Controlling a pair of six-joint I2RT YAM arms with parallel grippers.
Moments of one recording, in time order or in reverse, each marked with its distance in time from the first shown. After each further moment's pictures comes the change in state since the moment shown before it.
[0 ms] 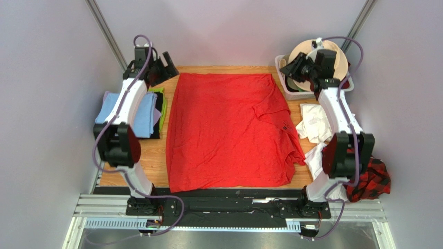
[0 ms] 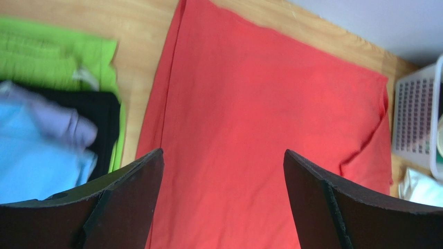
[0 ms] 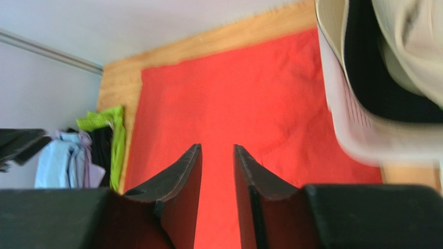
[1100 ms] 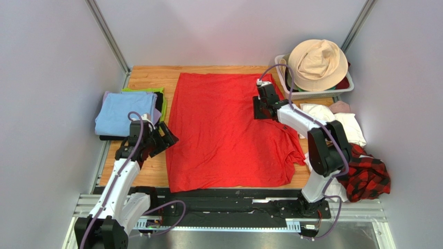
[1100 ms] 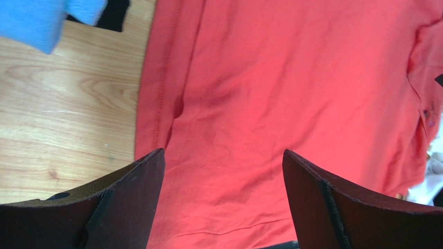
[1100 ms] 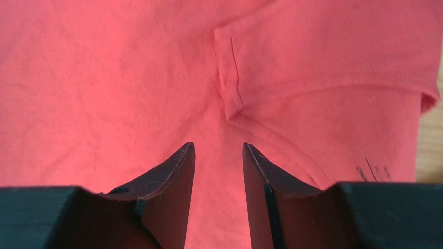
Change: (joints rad) left arm -0.007 -0.989 -1.154 -0.008 0.064 -0.146; right arm 0.438 0.026 -0.359 -0.097 0.565 -0.267
